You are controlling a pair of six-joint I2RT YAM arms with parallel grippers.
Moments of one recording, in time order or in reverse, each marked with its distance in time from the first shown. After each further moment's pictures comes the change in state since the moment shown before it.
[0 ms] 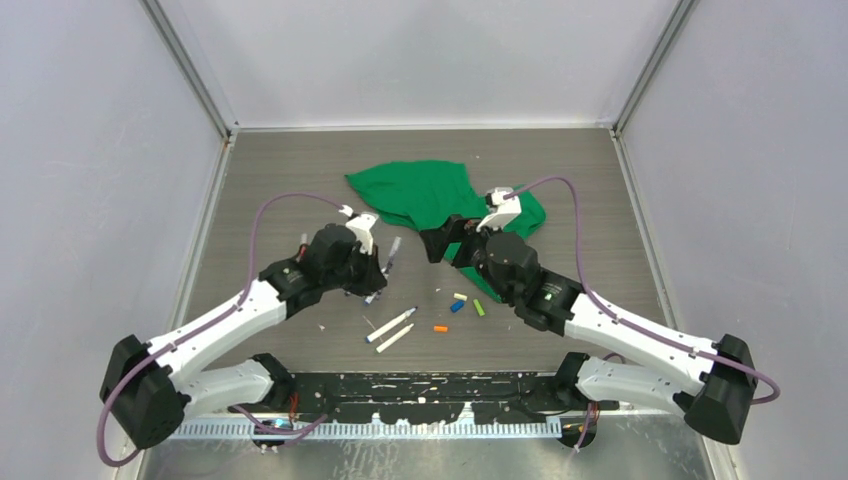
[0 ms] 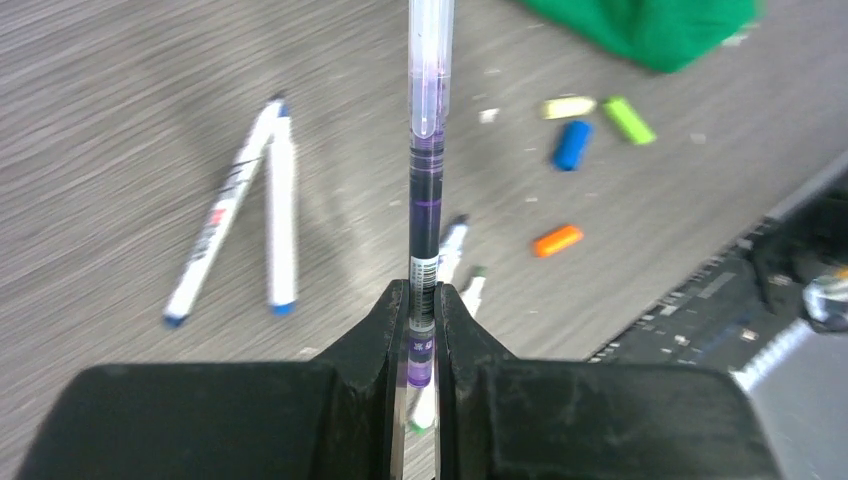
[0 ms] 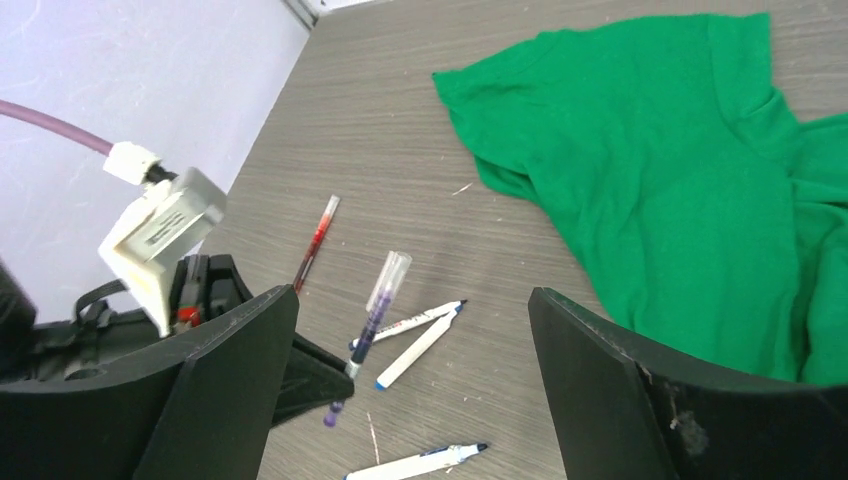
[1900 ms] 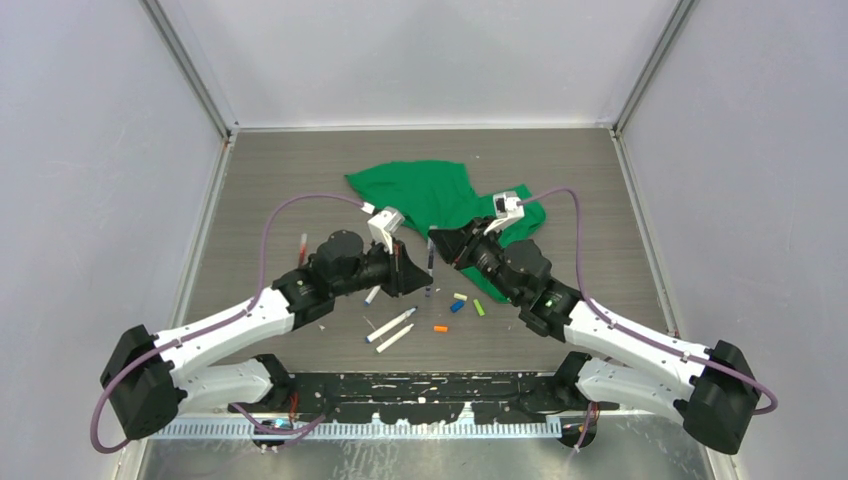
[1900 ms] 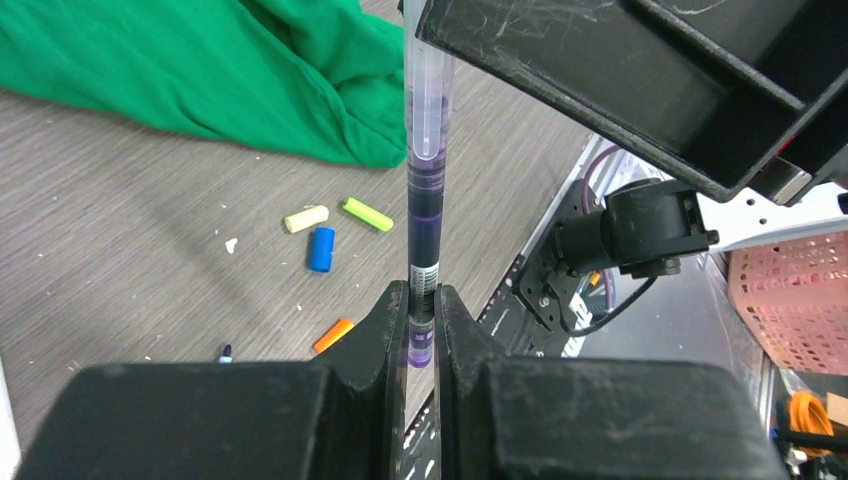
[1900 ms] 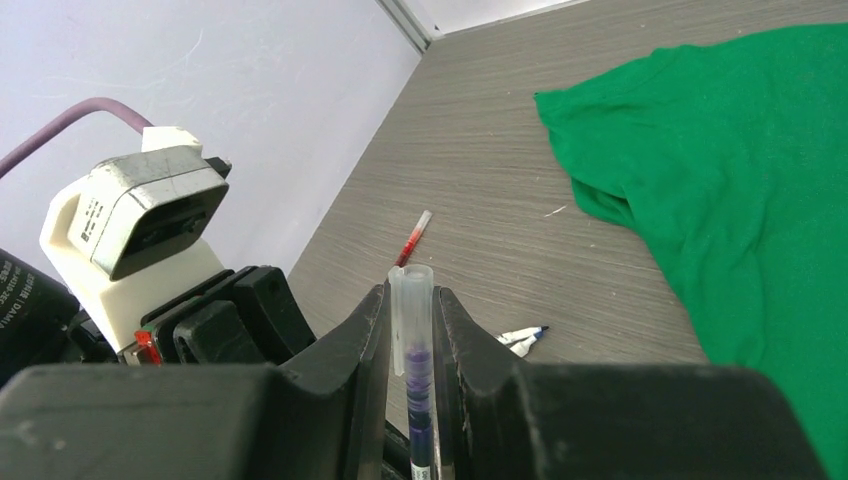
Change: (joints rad) left arm -0.131 0.042 -0.009 0.415 0.115 -0.168; right arm -0.075 -0.047 -0.156 0.279 -0.232 0.056
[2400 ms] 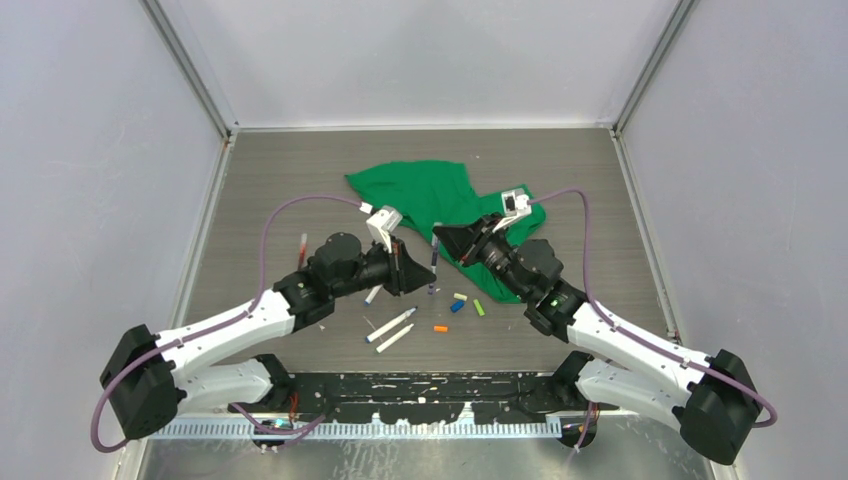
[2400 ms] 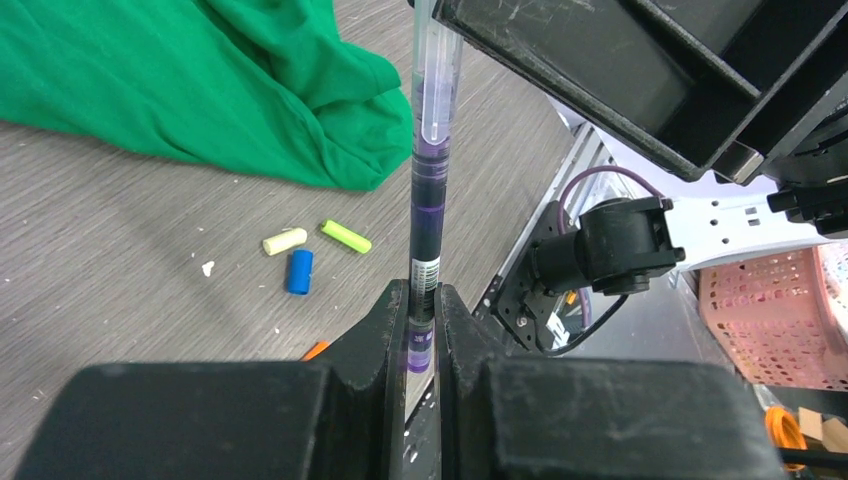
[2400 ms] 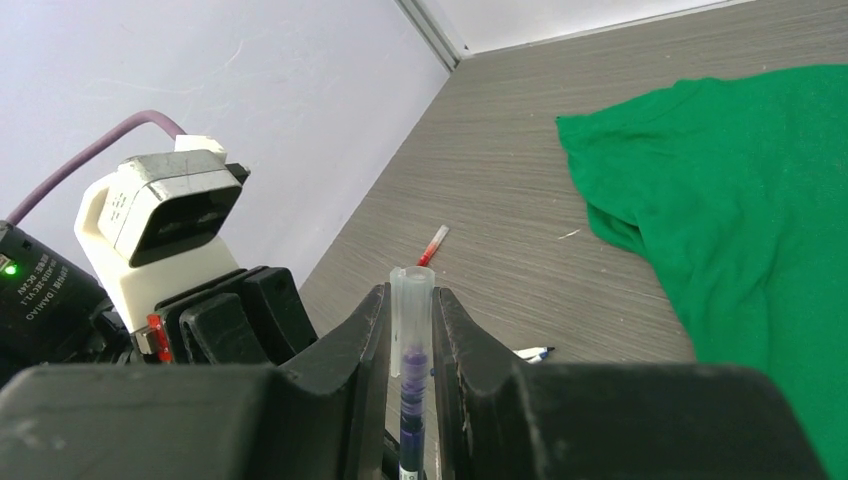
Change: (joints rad) left arm -0.005 0.002 -0.029 0.087 0.008 -0.058; right arm -0.076 -0.029 -0.055 0.111 -0.117 -0.019
